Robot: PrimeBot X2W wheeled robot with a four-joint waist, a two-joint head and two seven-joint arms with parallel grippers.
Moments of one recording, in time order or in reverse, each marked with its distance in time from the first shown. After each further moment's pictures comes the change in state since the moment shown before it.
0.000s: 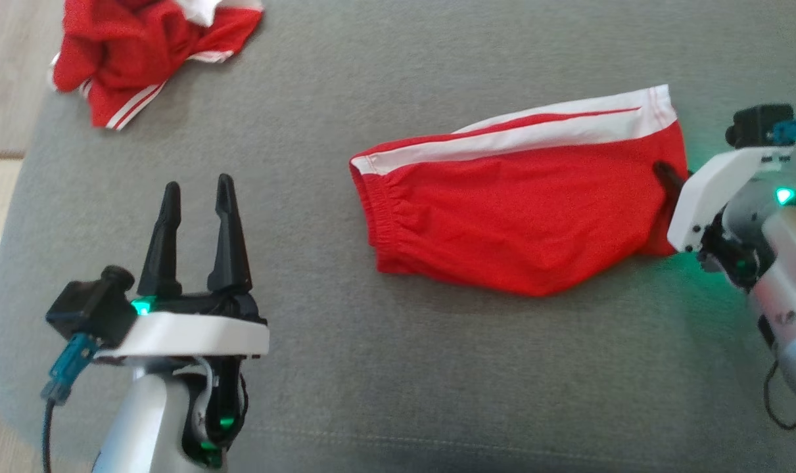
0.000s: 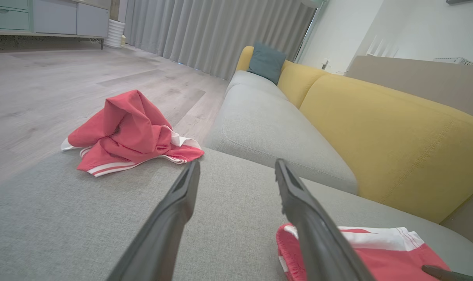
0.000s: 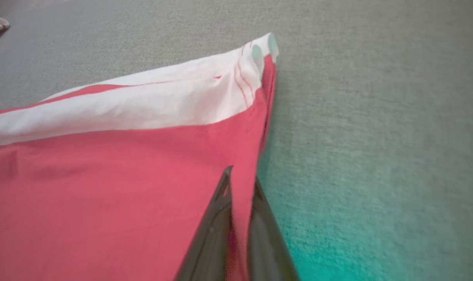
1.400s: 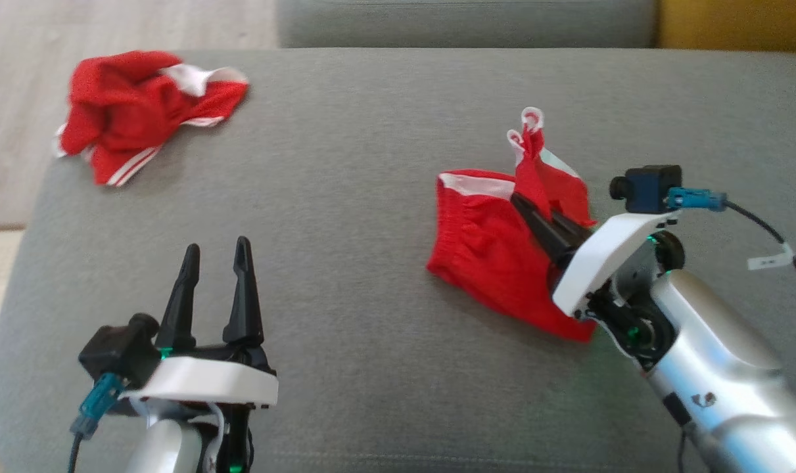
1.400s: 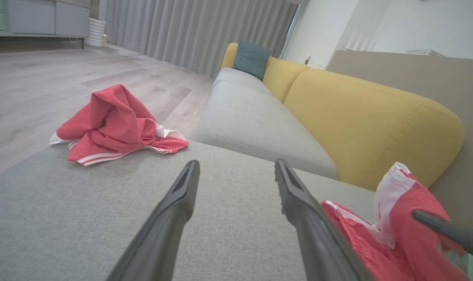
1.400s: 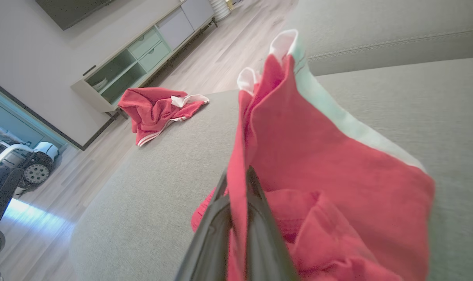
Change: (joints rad) left arm 0.107 0.008 -0.017 0.053 0.014 -0.007 -0.006; right arm 0.260 0.096 0.046 -0.490 0.127 0.000 -0.117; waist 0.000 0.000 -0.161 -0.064
